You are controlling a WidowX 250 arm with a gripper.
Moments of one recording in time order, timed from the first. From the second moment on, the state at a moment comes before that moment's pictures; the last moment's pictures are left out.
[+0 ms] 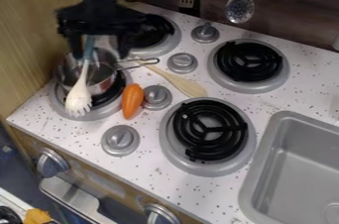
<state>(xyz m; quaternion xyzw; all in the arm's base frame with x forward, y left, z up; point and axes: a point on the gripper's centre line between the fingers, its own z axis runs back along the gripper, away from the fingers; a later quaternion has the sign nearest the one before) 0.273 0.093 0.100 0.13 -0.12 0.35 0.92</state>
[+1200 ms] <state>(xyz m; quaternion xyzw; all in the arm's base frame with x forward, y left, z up) 0.286 0.069 0.035 0.07 -0.13 0.16 0.98</state>
